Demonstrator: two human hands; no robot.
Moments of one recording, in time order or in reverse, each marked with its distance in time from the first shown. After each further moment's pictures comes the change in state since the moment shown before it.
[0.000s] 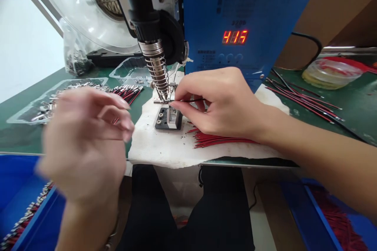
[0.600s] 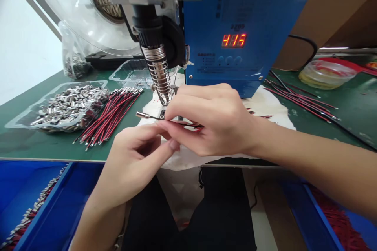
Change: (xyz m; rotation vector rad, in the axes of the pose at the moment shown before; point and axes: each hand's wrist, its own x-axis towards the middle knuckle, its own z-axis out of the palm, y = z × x) left_hand -0.004 -0.006 0.004 0.378 -0.641 -0.091; right_hand -0.002 -0.023 0.009 0.040 0.093 -0.062
